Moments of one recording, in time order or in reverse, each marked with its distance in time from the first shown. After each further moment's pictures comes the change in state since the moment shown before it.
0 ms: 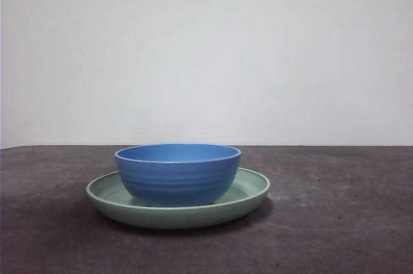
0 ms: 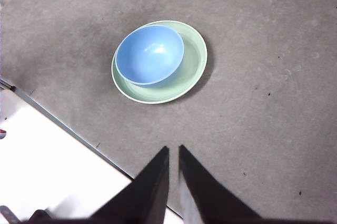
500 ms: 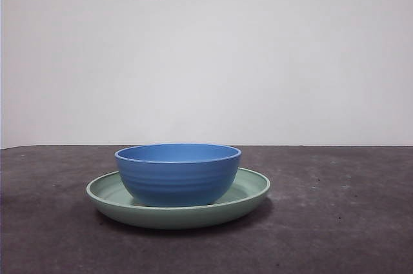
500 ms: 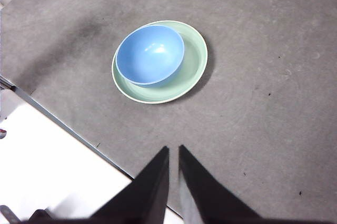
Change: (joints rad) left arm 0.487 -0.163 -0.439 0.447 -0.121 0.035; right arm 0.000 0.000 0.000 0.000 0.000 0.000
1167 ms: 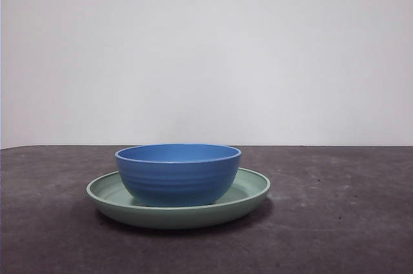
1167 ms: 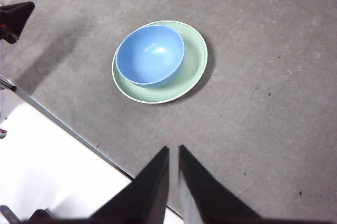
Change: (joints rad) left arm 0.140 -0.410 -0.643 0.350 -0.293 -0.036; right arm 0.000 0.000 0.000 0.000 0.000 0.000
